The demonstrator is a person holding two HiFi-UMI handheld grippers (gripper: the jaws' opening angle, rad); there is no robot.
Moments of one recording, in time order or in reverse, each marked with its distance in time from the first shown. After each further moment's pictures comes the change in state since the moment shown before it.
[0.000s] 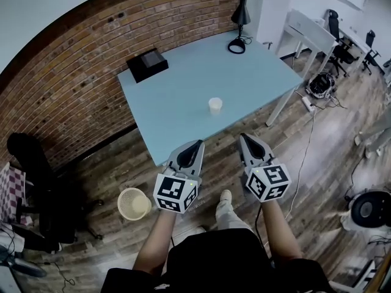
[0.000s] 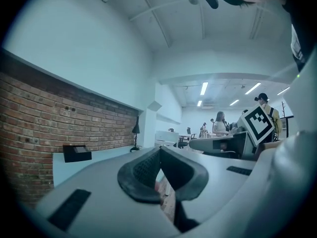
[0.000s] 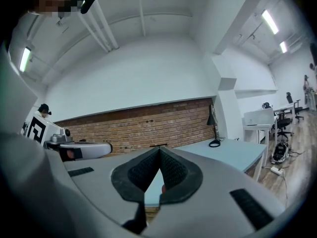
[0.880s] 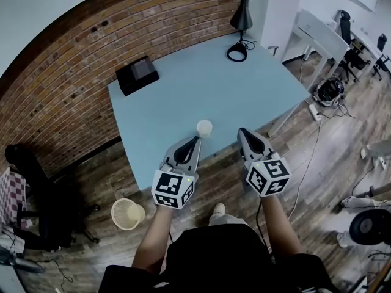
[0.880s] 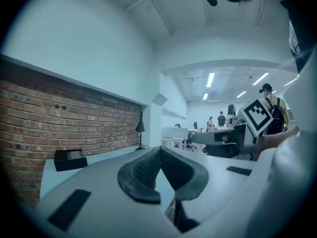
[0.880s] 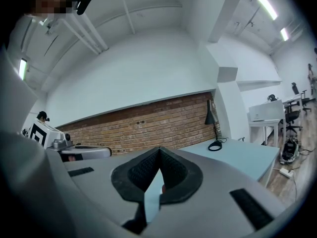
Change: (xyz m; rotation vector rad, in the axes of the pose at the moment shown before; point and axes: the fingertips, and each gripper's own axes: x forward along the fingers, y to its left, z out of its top) left arm 0.183 0.045 0.000 0.035 0.048 0.066; right arm 0.120 -0.155 0.027 0.049 0.014 0.059
